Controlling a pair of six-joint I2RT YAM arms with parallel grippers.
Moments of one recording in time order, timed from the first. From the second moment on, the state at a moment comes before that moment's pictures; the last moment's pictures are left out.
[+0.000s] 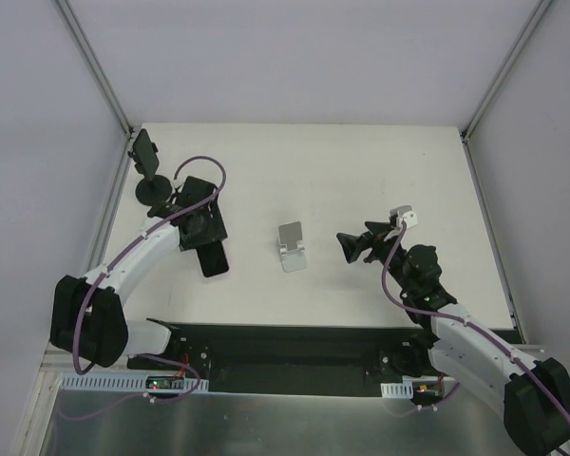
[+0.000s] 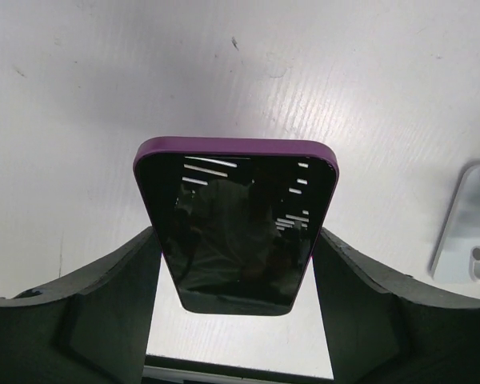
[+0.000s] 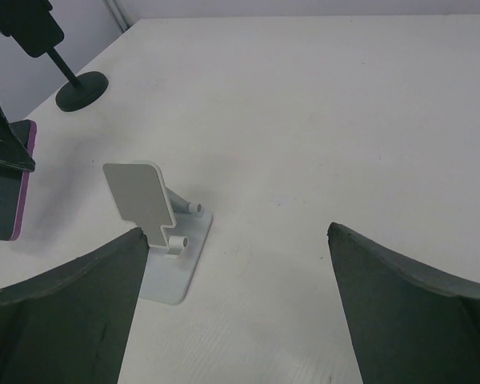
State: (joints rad) left arm -0.31 1.34 0.95 -0.73 -0.14 -0.59; right arm 0.49 0.80 0.22 0.55 -0.09 0.27
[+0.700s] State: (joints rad) left arm -0.94 1.46 1.24 -0.81 -0.79 -1.03; right arm 0.49 0.81 0.22 0.55 -0.09 0.27
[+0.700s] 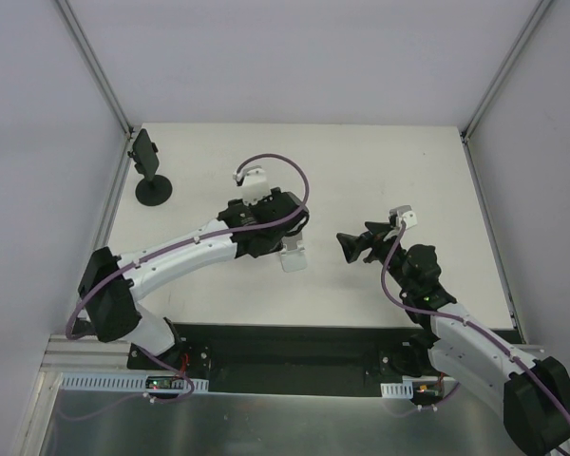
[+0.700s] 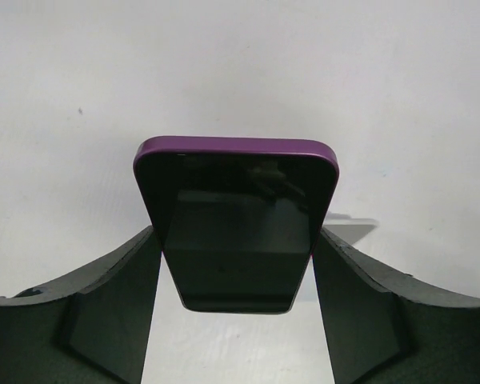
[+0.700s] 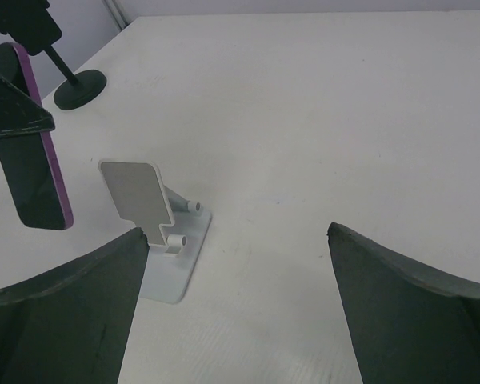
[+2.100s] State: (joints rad) left arm -1.07 1.86 1.44 -0.79 -1.07 -1.23; right arm 0.44 0.72 0.16 0.56 0.02 0.32
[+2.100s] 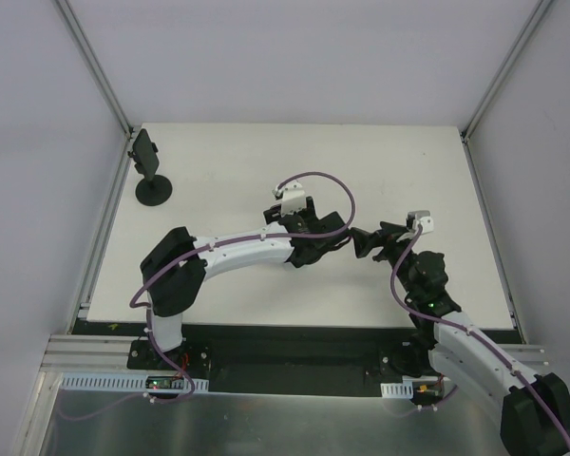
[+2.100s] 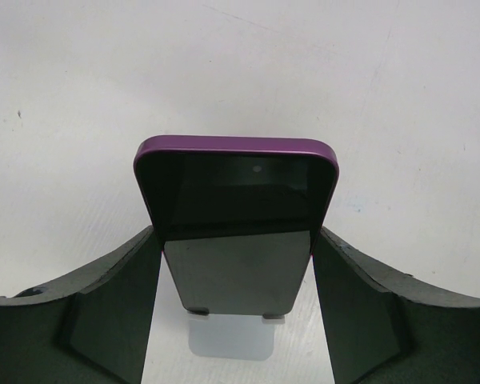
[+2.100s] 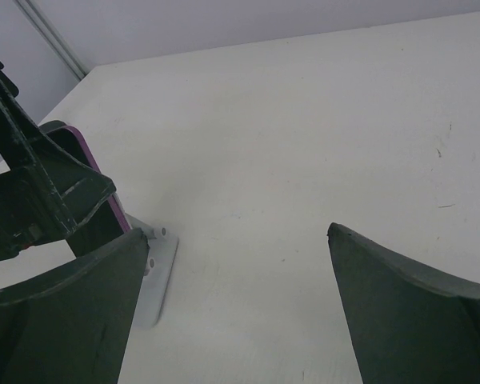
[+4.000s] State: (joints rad) left arm -0.62 1.19 0.59 0.20 0.37 -0.31; right arm 0.41 0.72 0.15 0.58 -0.01 0.35
